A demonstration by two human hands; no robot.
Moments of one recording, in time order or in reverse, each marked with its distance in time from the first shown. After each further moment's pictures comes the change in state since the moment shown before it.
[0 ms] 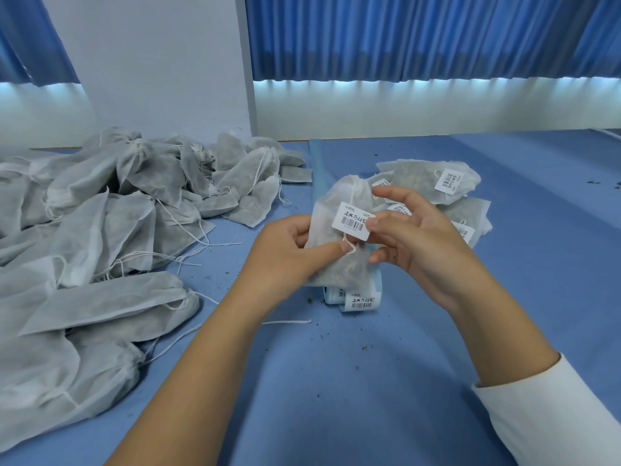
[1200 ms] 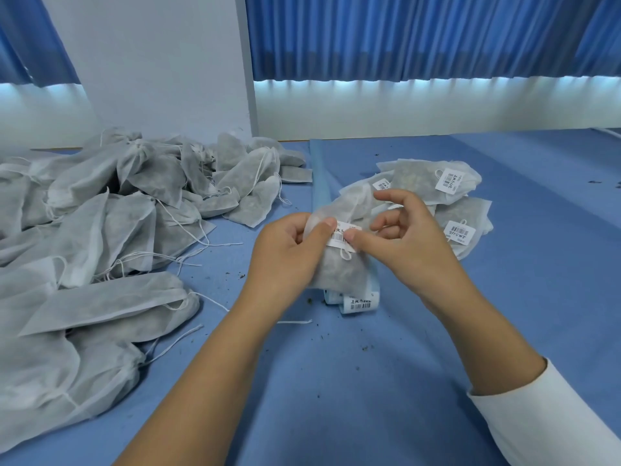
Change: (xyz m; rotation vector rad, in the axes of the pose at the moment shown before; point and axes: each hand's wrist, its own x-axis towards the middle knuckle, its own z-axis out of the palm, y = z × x) left_hand -0.003 0.006 0.013 0.003 0.229 -0.024; right_hand 0.004 0.016 0.006 -0.396 0.197 -0.118
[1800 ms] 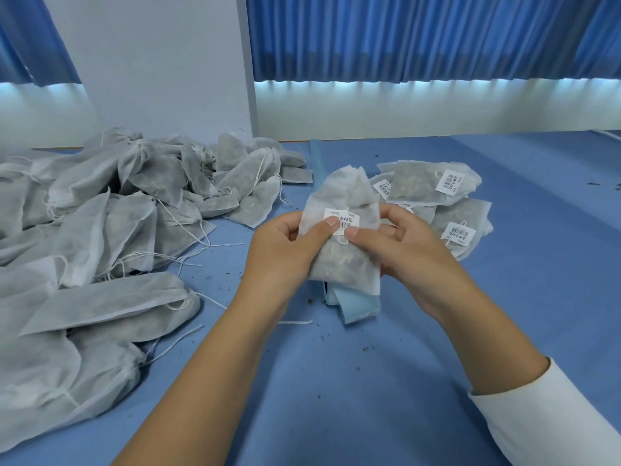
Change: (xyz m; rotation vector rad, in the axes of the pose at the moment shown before) left_hand 0.002 0.000 -0.002 -0.167 0.022 -0.057; right_hand -0.005 -0.008 0.000 0.204 -0.197 0.160
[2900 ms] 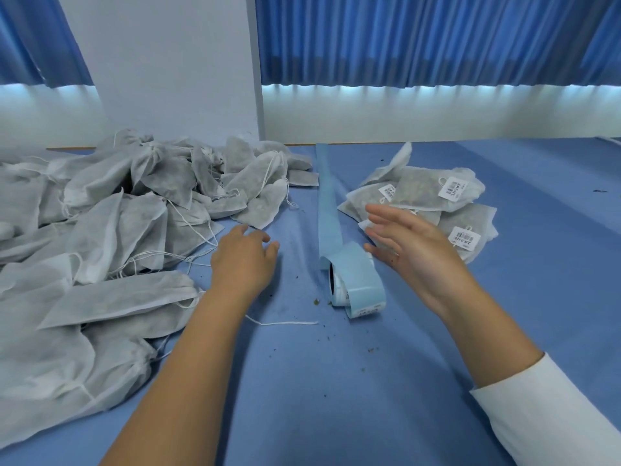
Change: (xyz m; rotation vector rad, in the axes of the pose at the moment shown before) left_hand 0.054 -0.048 -0.060 1.136 0.120 -0.003; right_hand 0.017 0.017 -0.010 0.194 0.101 0.029
